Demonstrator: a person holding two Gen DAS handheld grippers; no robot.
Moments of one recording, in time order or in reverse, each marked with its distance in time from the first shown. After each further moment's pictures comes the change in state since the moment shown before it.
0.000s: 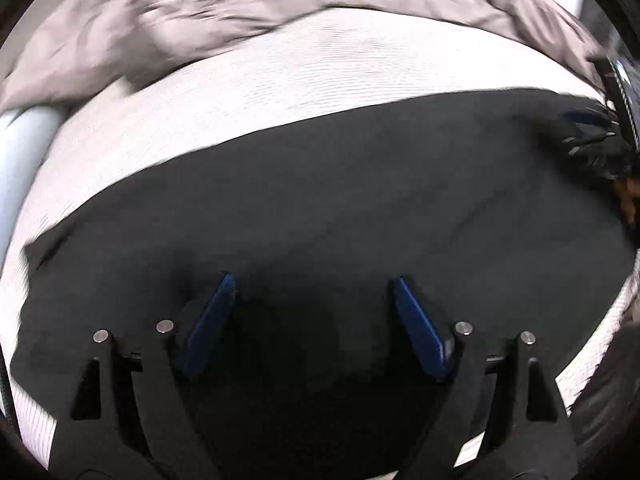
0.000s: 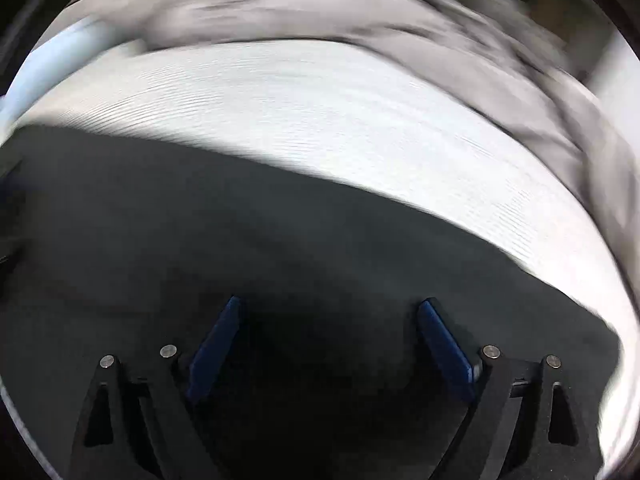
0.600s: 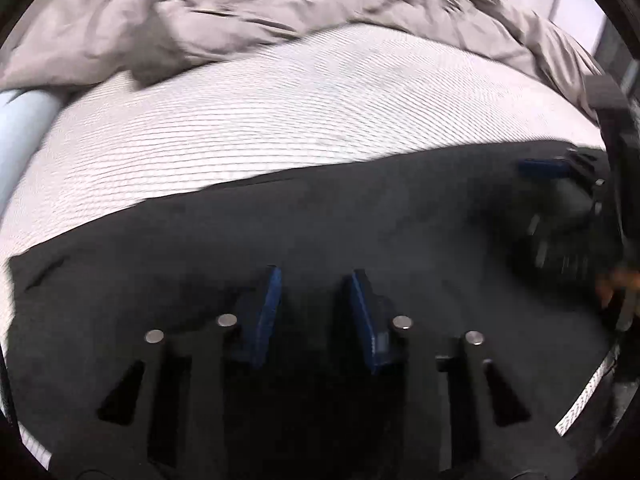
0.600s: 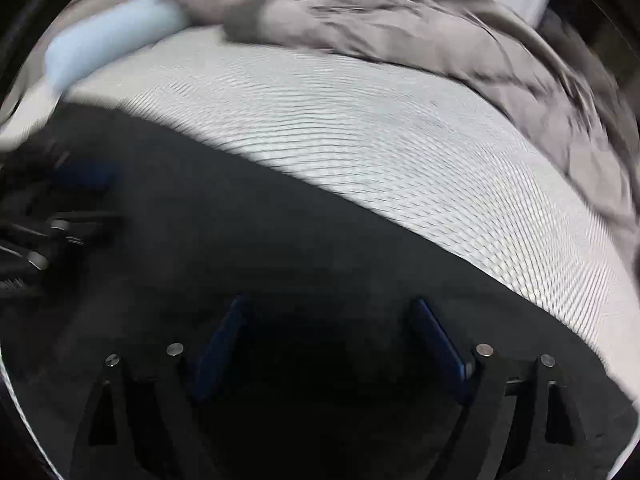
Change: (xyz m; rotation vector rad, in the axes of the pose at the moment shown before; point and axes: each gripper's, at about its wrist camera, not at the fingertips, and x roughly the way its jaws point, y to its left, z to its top) left arm 0.009 0.025 0.034 -0.092 -0.027 -0.013; right arm 0.005 0.121 0.044 -0.167 -0.040 0.238
